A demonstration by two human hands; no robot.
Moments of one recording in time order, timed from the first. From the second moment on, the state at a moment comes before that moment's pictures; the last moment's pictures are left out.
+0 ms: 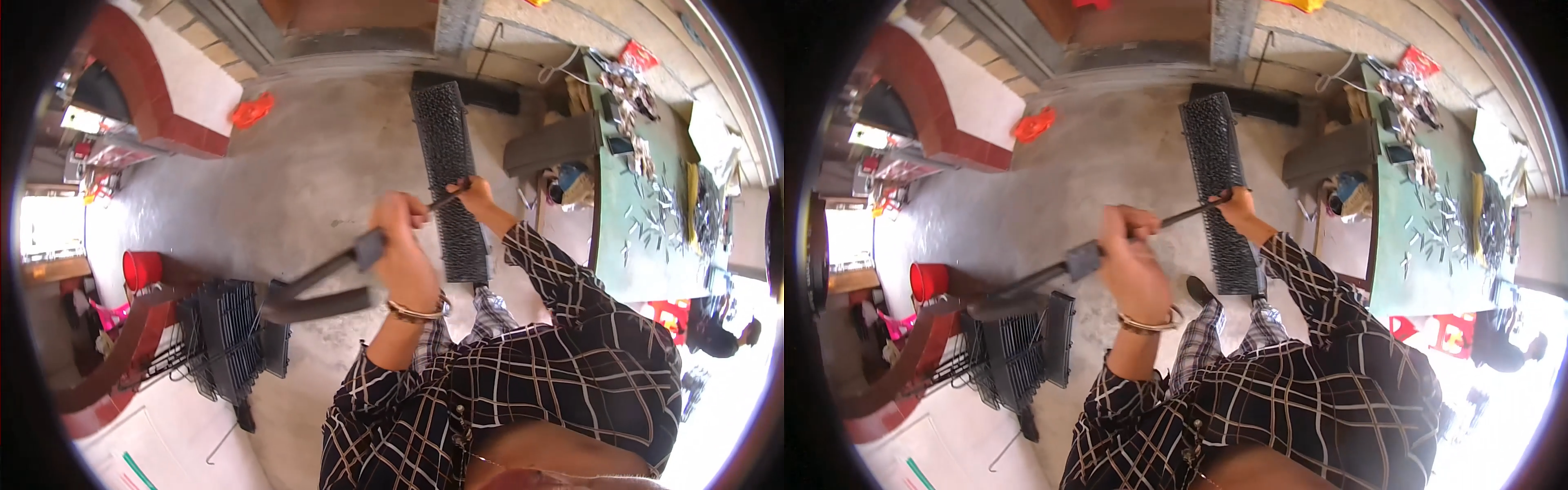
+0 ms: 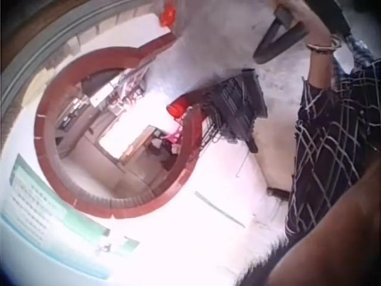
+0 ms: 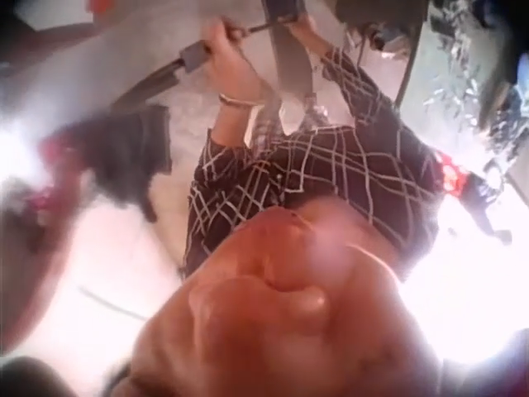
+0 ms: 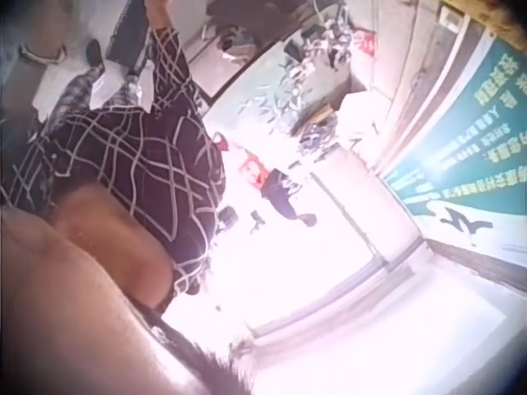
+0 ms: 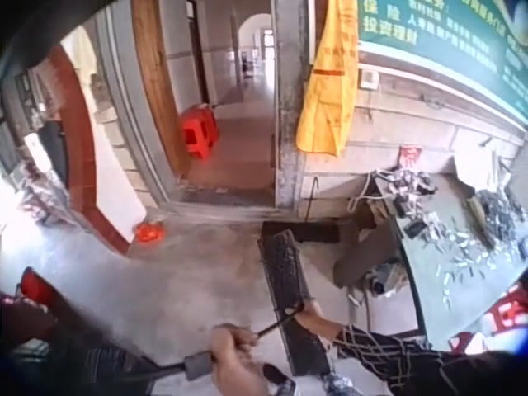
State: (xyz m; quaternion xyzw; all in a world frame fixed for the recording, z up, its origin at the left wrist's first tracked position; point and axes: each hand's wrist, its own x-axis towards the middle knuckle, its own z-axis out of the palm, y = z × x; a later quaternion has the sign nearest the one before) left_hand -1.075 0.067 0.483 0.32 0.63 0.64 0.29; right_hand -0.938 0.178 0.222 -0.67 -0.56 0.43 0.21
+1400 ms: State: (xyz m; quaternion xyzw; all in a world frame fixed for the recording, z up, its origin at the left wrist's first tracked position) left_hand -1.105 0.248 0.426 0.30 0.69 0.54 0.38; right_hand -0.761 0.365 0.290 -0.64 -0.48 0.55 0.23
